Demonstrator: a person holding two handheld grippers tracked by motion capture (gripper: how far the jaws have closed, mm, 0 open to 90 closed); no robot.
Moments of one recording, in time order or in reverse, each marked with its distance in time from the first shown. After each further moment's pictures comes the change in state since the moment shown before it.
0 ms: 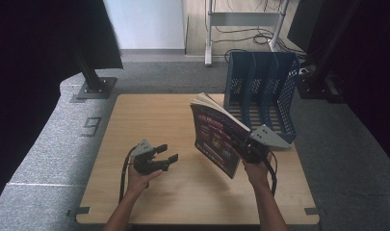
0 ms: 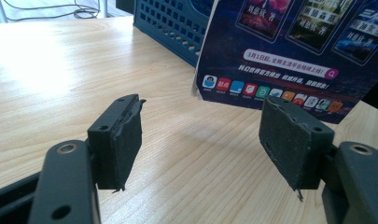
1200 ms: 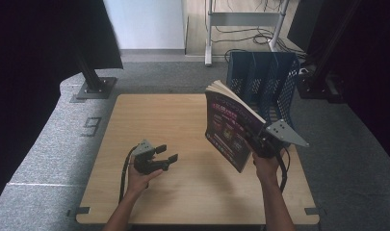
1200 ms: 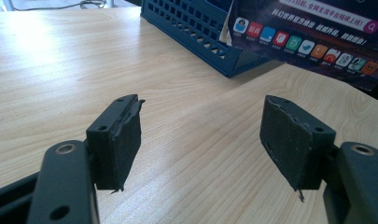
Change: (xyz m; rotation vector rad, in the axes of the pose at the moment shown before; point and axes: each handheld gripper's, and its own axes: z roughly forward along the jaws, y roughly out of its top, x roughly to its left) left arm 0.003 -0.002 0.003 0.025 0.022 -0.019; right arm -0.016 0.025 -0.018 -0.088 -0.103 0.012
